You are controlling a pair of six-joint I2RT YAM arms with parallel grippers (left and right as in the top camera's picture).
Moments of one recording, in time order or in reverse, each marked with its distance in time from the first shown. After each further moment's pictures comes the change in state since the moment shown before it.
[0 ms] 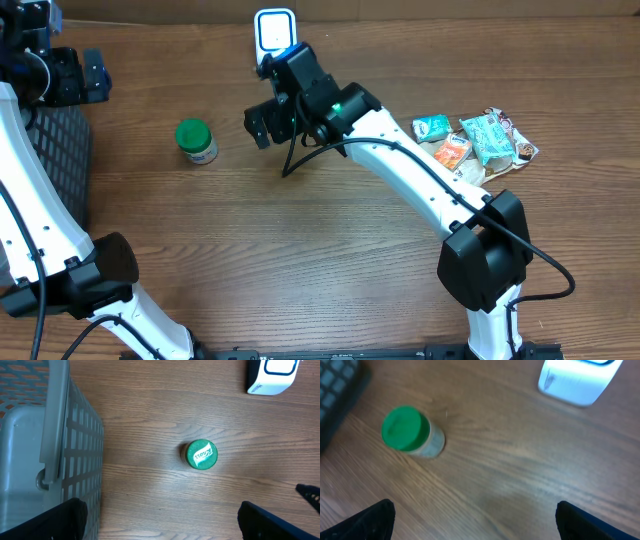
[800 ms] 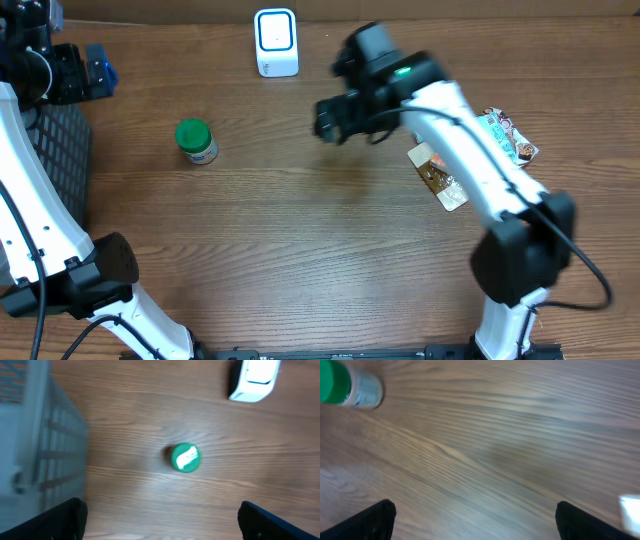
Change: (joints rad) left arm 0.000 0.000 0.000 0.002 0.077 -0.058; right arm -0.243 -0.083 0.005 -0.414 -0.131 -0.006
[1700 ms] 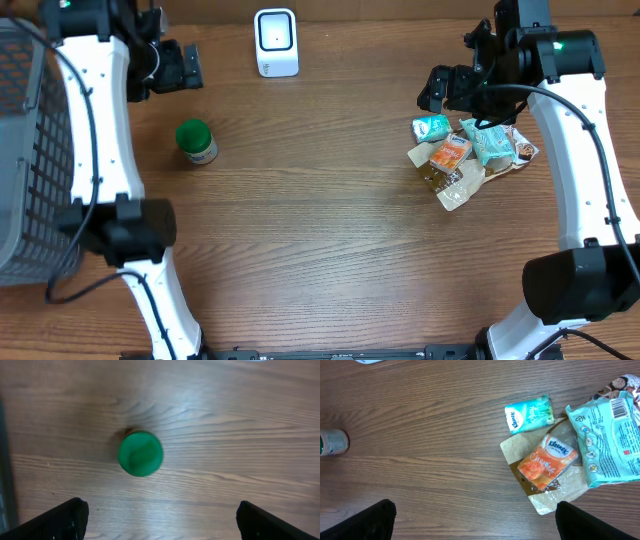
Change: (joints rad) left arm -0.286 0.248 -0.013 -0.001 -0.136 -0.250; right arm -0.369 -0.163 0.031 -0.230 -0.015 -0.019
